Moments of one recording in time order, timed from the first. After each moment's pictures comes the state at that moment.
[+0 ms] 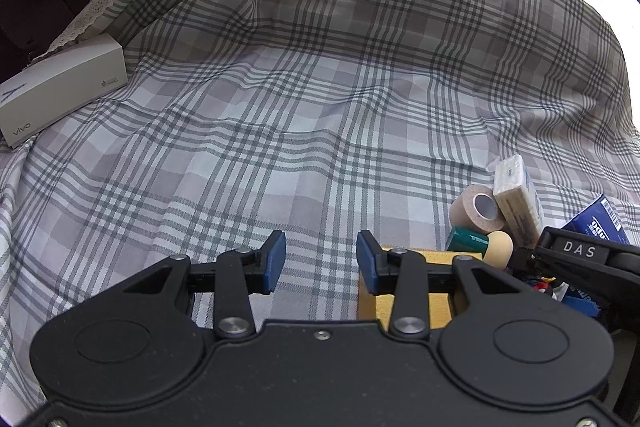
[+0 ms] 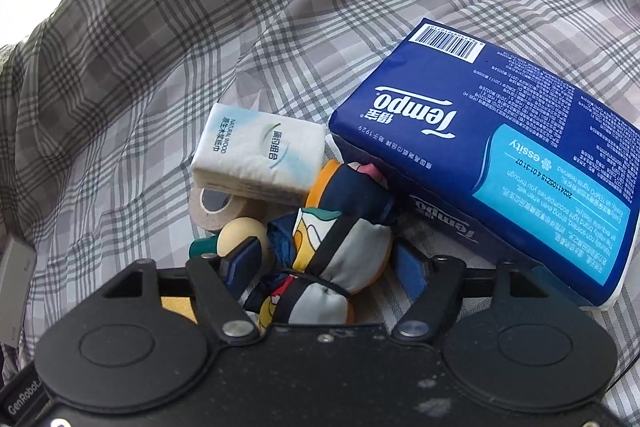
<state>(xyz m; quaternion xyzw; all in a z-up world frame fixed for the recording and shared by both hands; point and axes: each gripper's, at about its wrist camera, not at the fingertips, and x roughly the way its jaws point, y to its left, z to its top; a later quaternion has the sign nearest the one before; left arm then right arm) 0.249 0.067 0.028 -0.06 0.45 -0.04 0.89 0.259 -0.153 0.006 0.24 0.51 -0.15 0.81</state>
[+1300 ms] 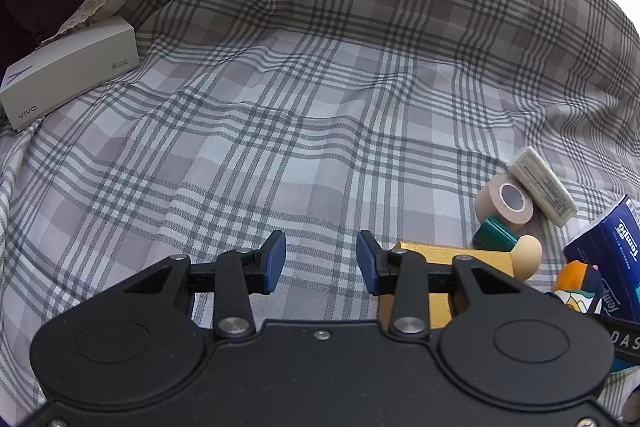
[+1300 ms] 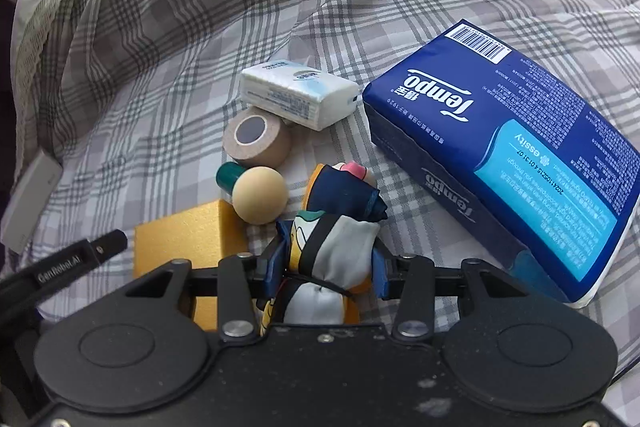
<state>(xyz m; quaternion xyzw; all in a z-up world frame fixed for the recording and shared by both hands) 0.256 0.071 0.014 -0.07 0.47 -0.01 0.88 0.233 -0.154 0.021 0.17 0.55 -0.04 0.82</state>
